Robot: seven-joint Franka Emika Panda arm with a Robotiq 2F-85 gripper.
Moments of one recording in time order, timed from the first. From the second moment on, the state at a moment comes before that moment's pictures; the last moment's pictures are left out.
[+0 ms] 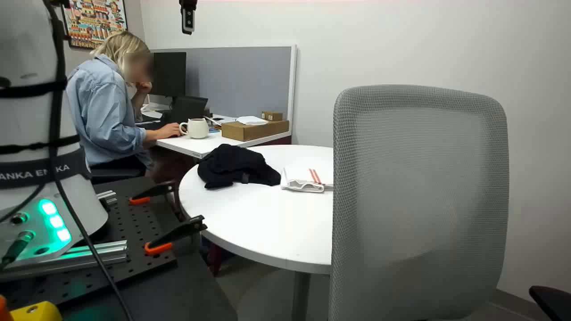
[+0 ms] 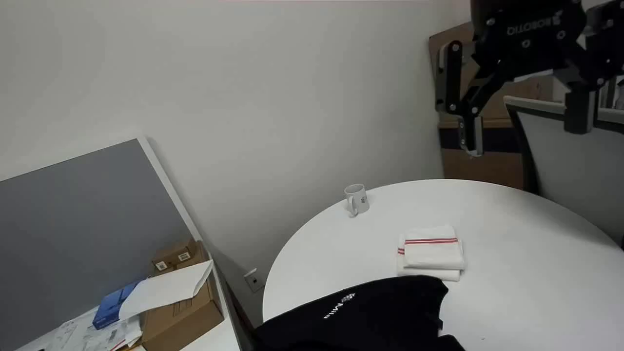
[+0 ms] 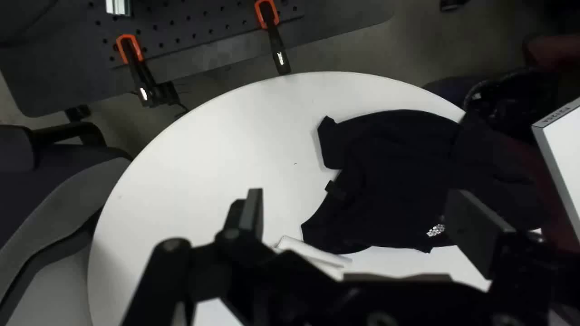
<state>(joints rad) 0.02 -0.86 0.14 -2.57 0.17 1.69 0.36</state>
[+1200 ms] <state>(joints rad) 0.00 -0.60 0.03 -2.51 -0.01 1.95 0.00</state>
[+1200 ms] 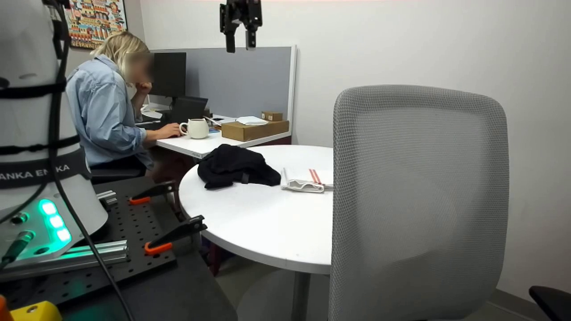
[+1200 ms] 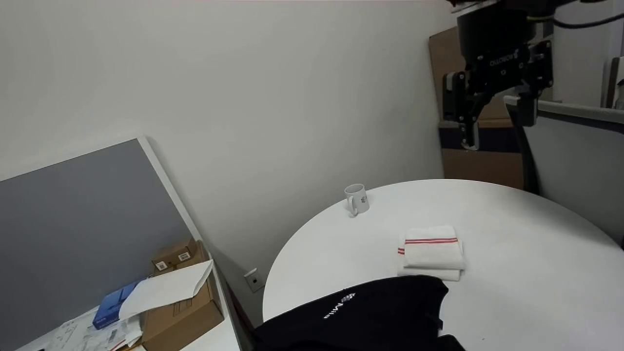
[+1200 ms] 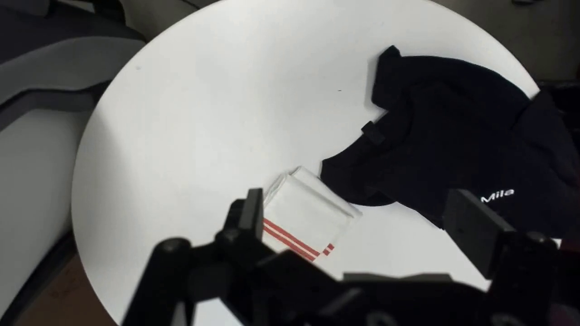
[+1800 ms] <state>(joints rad) 0.00 -0.34 -0.12 -2.27 -0.14 1.94 -0.55</state>
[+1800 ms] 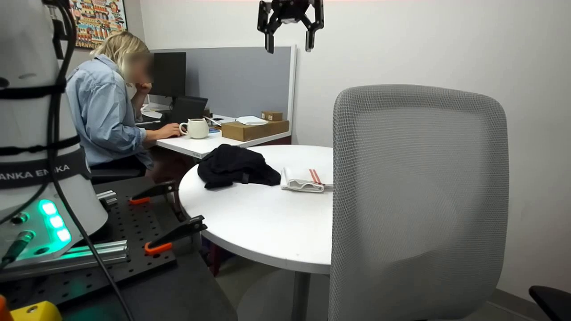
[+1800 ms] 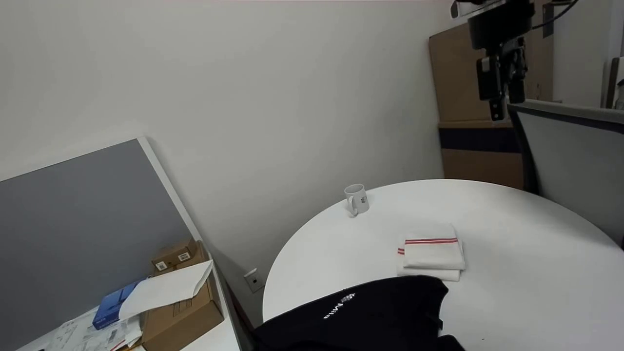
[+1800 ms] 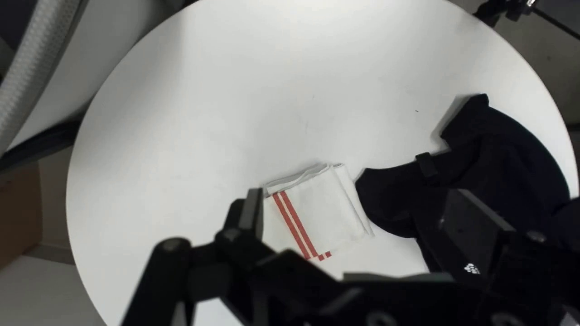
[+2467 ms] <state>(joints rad) -0.01 -0.27 -0.20 -2.28 -0.18 2.11 -1.12</state>
